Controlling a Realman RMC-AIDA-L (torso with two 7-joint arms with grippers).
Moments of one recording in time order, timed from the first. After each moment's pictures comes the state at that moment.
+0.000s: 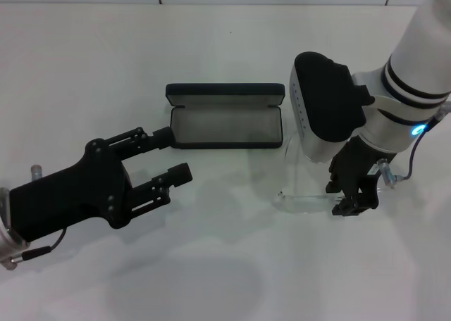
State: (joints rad) left arm -0.20 -2.07 1.02 0.61 1.41 1.77 -1.09; right arm 0.96 2.03 -1.78 -1.00 -2.42 -1.51 2.05
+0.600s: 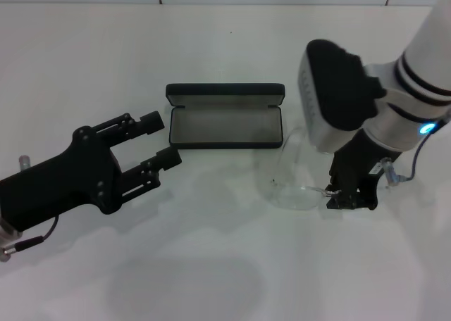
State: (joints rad) left arm -0.20 -2.08 0.97 0.61 1.40 1.77 -1.09; right arm 0.91 2.03 -1.72 -1.07 -2.41 -1.55 2.06
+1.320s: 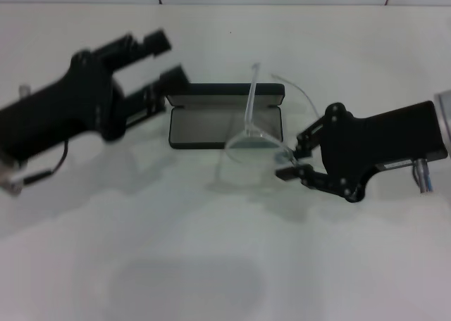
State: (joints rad) left arm -0.29 -2.09 0.98 0.70 1.27 1.79 -1.19; right arm 0.40 2.03 -1.42 -1.37 -1.79 -1.50 1.48
